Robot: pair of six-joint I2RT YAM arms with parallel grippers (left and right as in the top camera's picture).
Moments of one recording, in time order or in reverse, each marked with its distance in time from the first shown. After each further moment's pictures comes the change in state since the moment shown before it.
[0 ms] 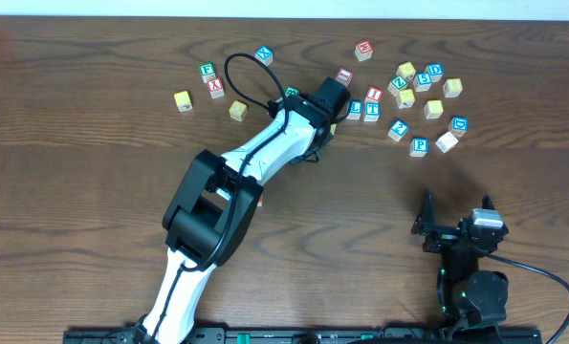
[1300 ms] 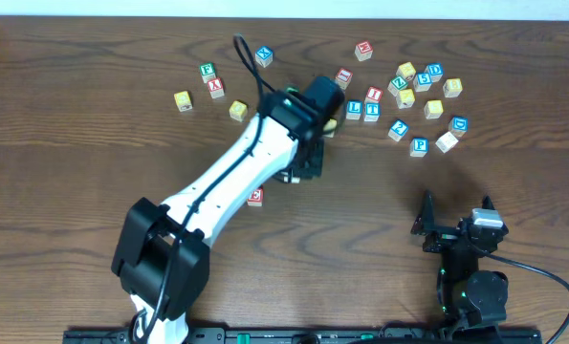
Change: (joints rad) left arm -0.040 -0.329 -0.045 -0.412 0.145 0.671; right arm 0.000 0.000 0.000 0.000 0.000 0.000
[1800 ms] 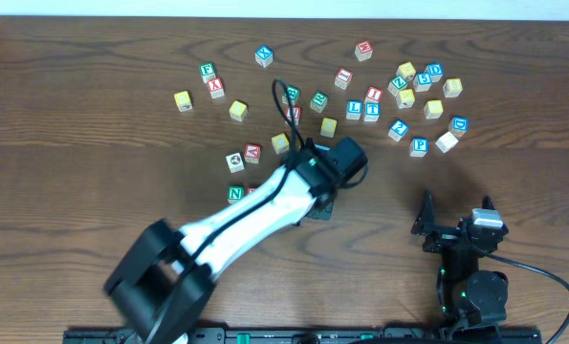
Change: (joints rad) left arm -0.180 -0.090 -0.307 0.226 -0.144 -0.053; right arm 0.000 0.000 0.000 0.000 0.000 0.000
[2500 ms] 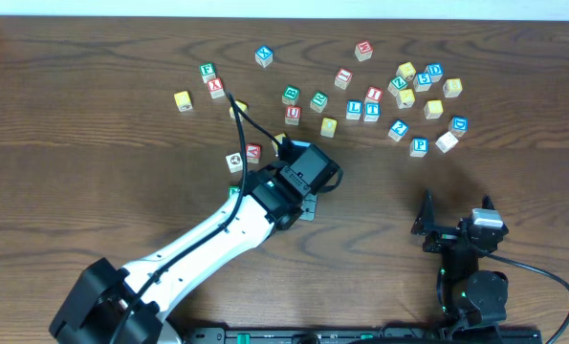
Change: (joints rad) left arm 0.038 -0.247 -0.248 0.237 -0.021 -0.005; right arm 0.000 0.000 0.000 0.000 0.000 0.000
